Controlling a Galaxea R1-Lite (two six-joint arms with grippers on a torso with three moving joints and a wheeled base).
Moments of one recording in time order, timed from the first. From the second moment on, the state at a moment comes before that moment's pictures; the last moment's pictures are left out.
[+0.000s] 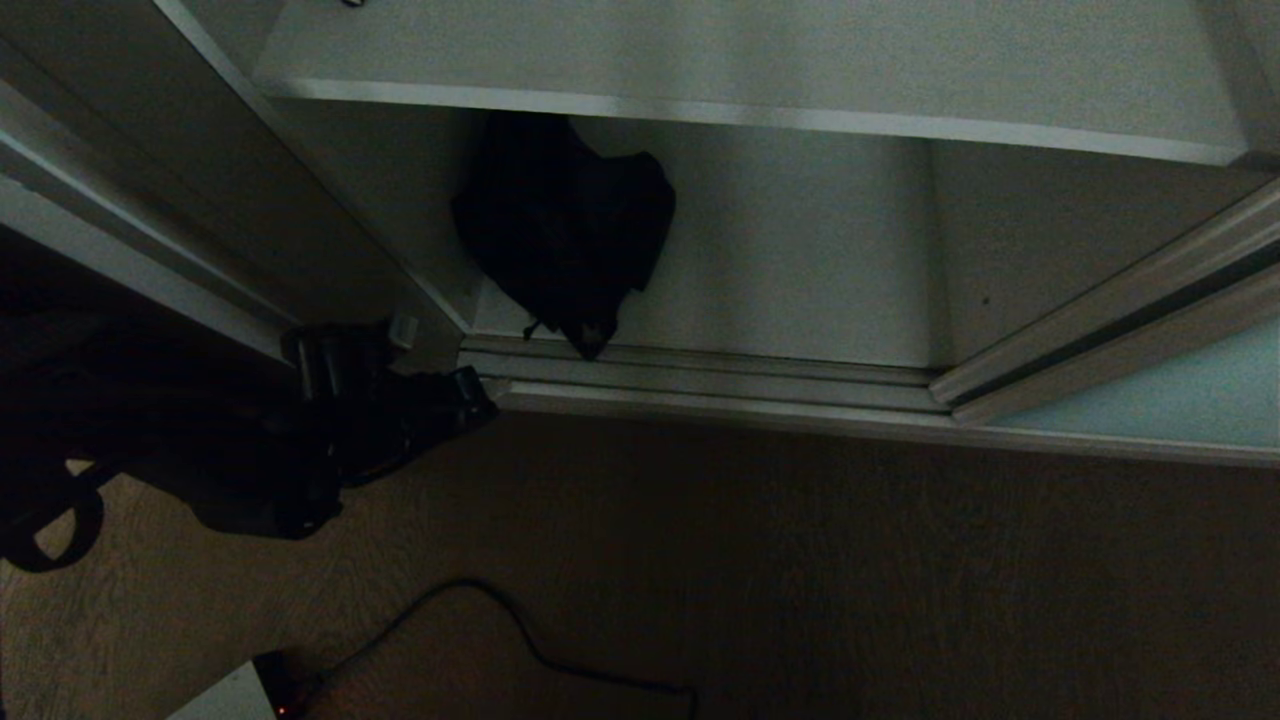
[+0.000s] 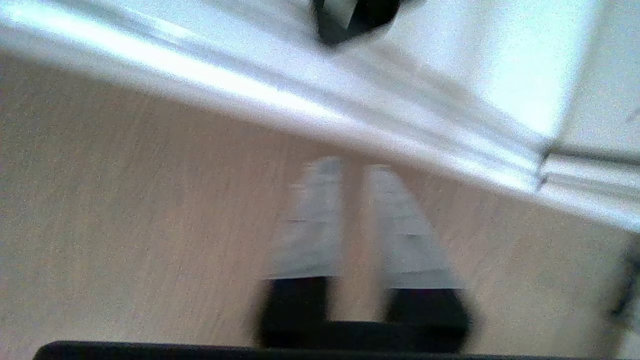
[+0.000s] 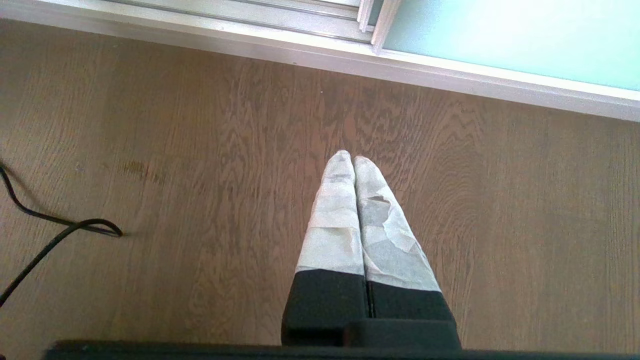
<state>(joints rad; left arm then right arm) -0.10 2.10 -1.03 -0.93 -0.36 -0.51 0.00 0.00 0.00 0.00 0.00 -0.02</state>
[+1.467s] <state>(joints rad) -0.08 2.71 -1.93 -1.04 -0.33 -0.62 0.00 0.00 0.00 0.00 0.00 -0.02</state>
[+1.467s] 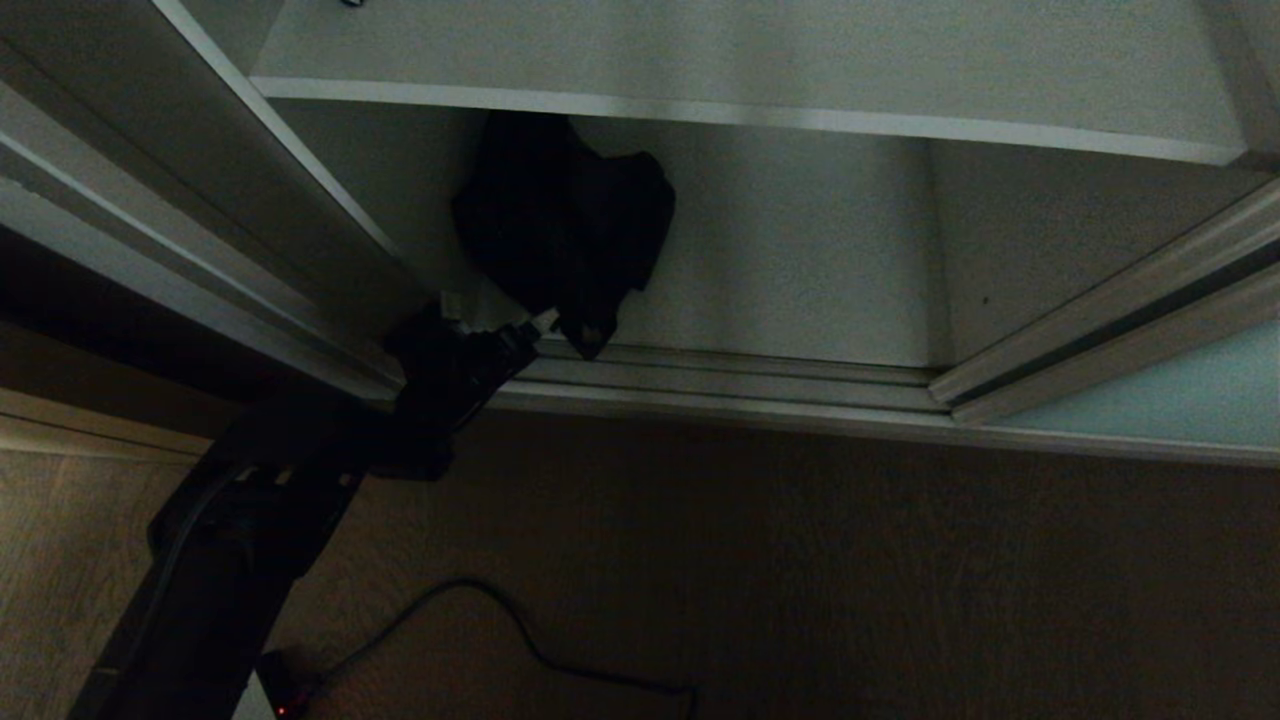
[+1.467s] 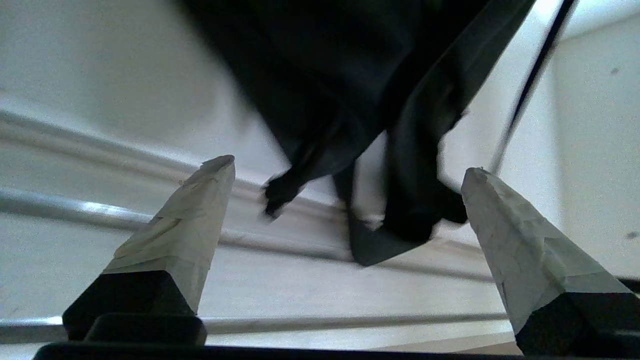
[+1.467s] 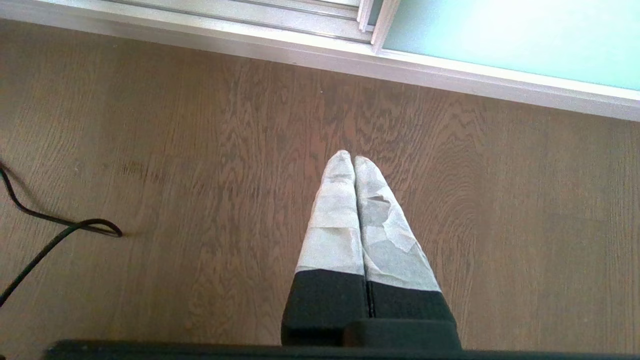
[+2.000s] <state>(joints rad) -0.08 2.79 -1.94 -1.23 -0.27 -0.61 0.00 0.00 0.00 0.00 0.00 -0.02</state>
